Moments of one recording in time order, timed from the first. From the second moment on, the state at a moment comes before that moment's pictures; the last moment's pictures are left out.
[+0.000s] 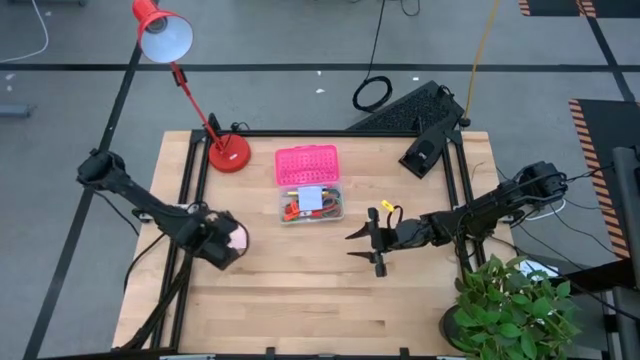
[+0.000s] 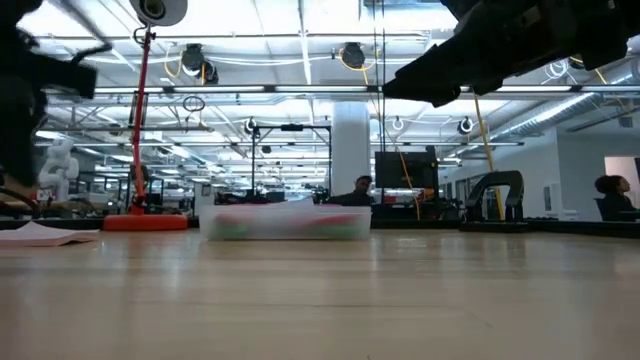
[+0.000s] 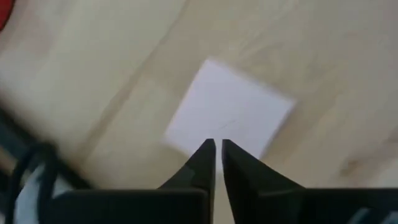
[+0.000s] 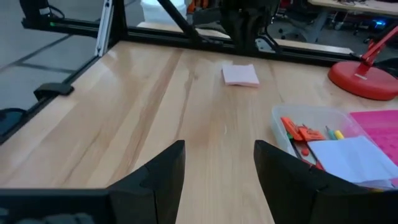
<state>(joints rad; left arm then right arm) -0.56 1.16 0.67 -1.11 -0.31 -1.18 0.30 1.38 0.51 0.55 0.21 0.00</state>
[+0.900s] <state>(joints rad) -0.53 1.25 0.56 -0.92 -0.10 -1.13 0.29 1.38 0.51 0.57 0.26 -0.06</state>
